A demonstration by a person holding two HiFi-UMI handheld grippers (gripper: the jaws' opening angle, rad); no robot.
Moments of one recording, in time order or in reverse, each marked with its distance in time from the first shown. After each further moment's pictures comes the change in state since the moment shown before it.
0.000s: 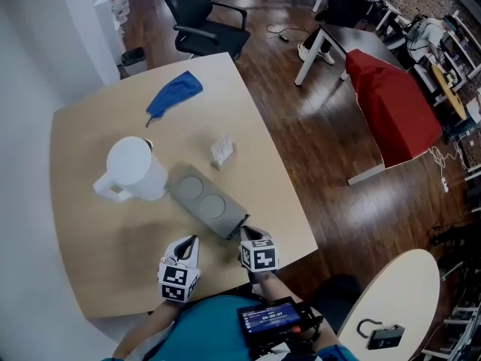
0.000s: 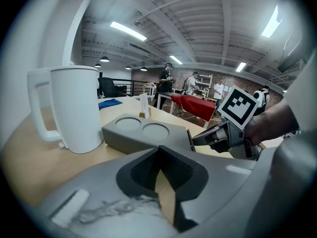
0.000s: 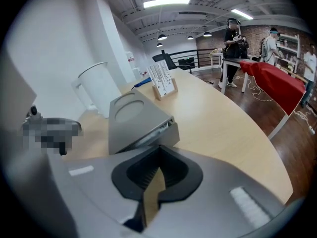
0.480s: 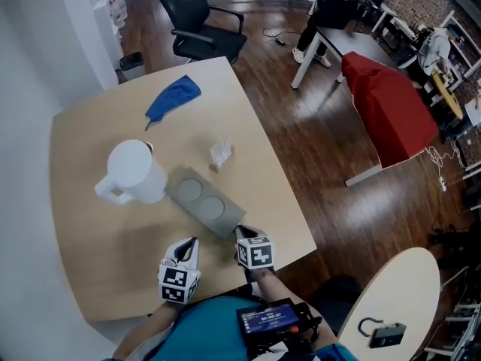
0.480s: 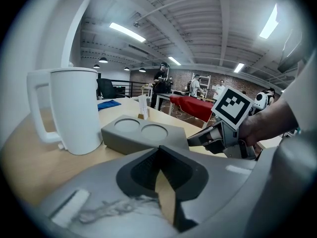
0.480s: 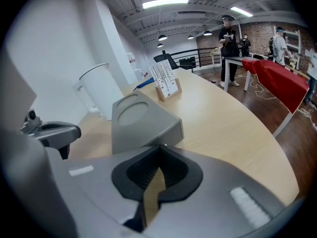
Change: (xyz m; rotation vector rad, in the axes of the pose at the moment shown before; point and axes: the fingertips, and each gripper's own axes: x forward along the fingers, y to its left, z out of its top) left arm -0.002 -0.001 0.002 0.011 -0.013 -0.015; right arm 0.009 0.011 0.007 0.010 -0.006 0.032
